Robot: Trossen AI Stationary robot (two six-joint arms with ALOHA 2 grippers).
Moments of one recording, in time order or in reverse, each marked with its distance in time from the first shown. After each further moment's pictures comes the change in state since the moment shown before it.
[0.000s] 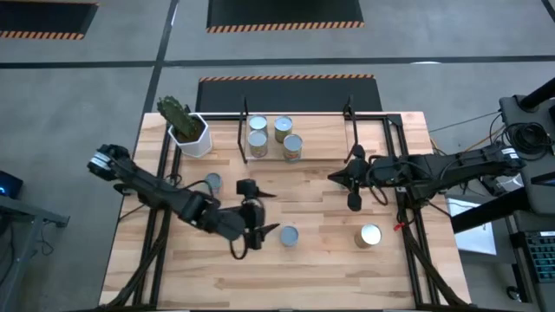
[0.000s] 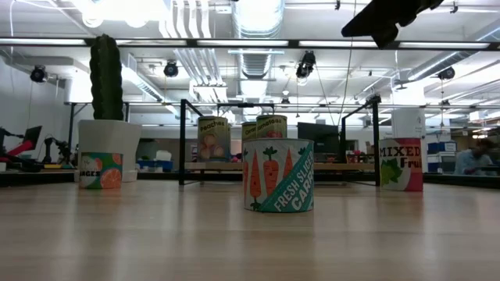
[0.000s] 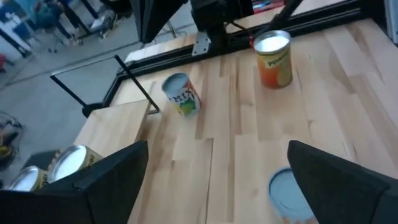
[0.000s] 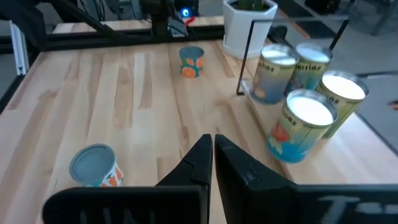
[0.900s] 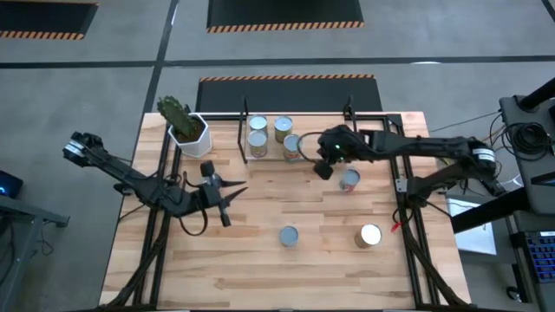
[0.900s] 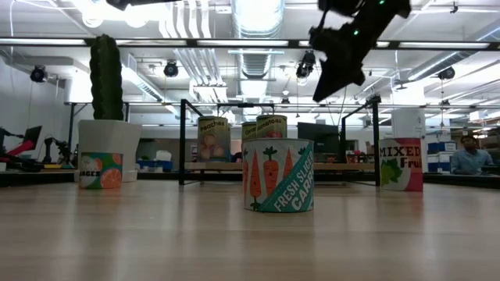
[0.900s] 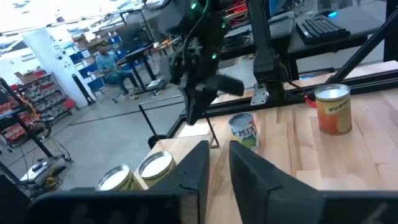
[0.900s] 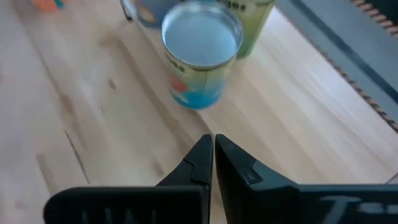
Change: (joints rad) left arm -0.016 -0.458 -0.539 0.532 -0.178 0.243; right arm -0.380 0.433 0.287 -0.278 -0.062 0.084
